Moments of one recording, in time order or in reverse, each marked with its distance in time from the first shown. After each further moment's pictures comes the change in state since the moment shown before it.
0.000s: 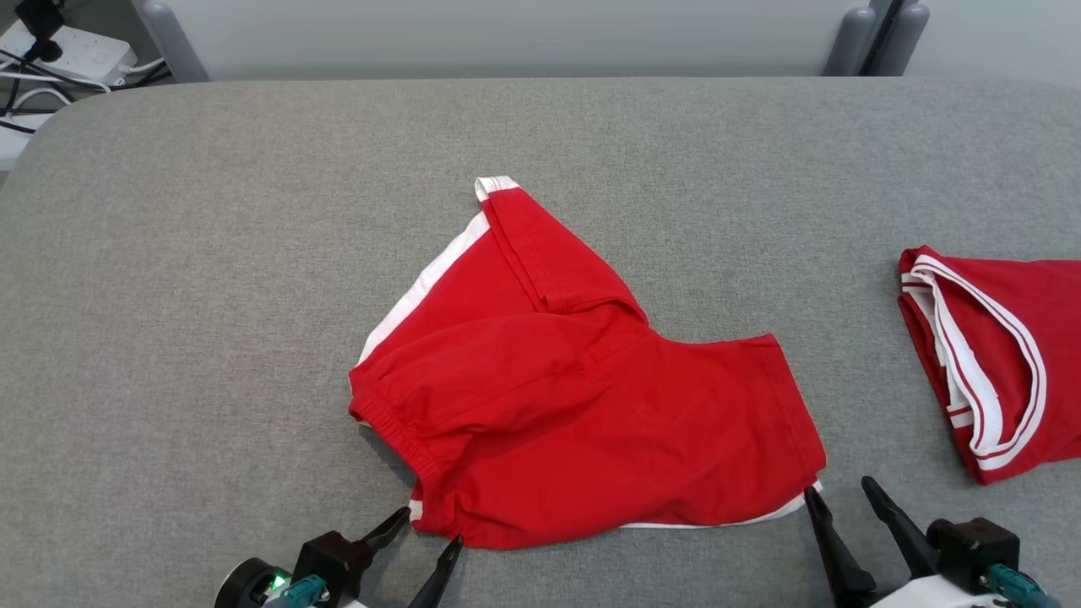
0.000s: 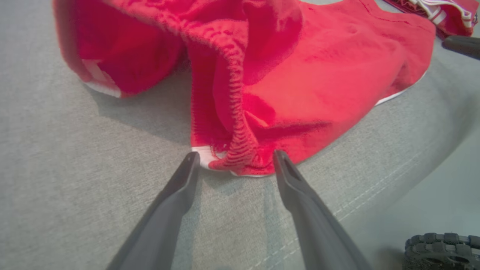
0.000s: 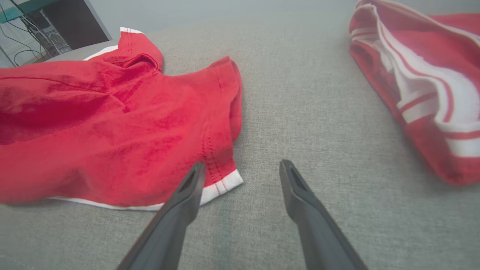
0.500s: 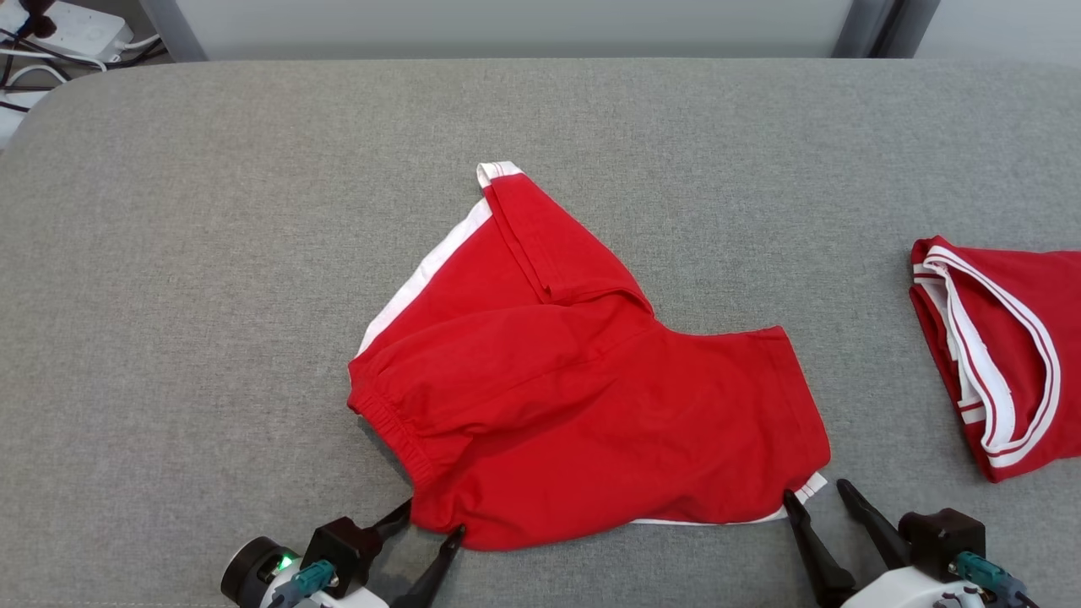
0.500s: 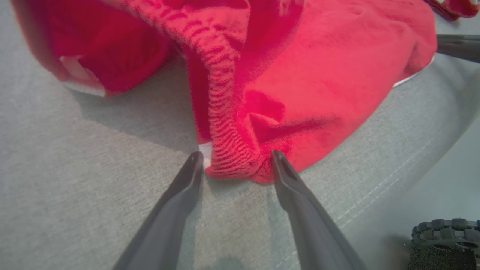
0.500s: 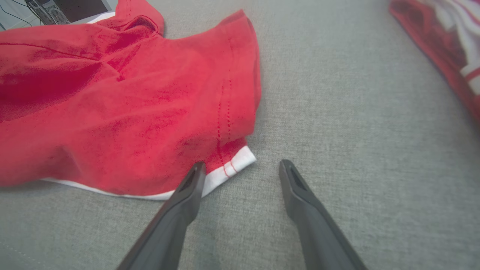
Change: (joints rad) left arm -0.072 0.022 -0.083 0.065 -0.010 -0.009 -0.041; right arm -0.064 -0.006 0.074 0.077 0.030 0.000 -0.001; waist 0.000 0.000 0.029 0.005
